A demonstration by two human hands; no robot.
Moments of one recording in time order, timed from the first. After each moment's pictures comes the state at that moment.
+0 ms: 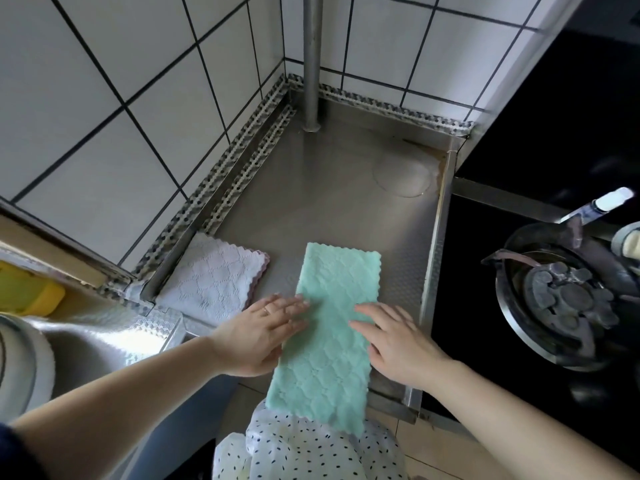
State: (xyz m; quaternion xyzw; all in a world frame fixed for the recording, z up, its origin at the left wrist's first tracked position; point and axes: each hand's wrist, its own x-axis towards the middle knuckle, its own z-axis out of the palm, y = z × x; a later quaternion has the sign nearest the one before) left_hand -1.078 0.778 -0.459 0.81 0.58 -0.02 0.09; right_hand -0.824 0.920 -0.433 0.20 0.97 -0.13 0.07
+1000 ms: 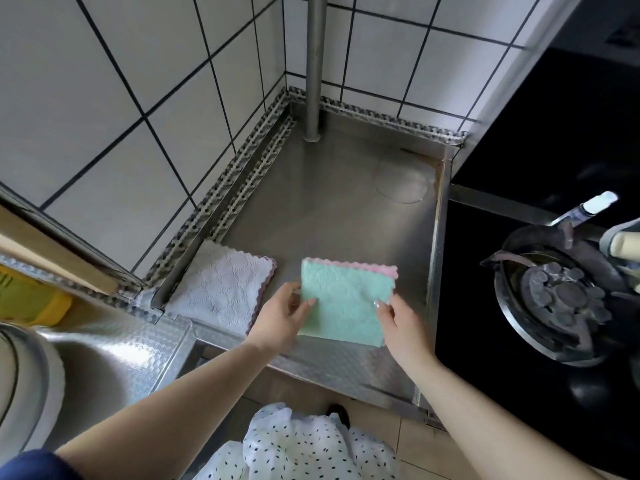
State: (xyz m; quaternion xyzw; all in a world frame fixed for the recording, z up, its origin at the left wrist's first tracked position) left_hand -1.044 0.806 -0.443 0.36 0.76 0.39 0.38; right_hand -0.854 0.905 -0.435 0.54 0.71 -0.43 -0.12
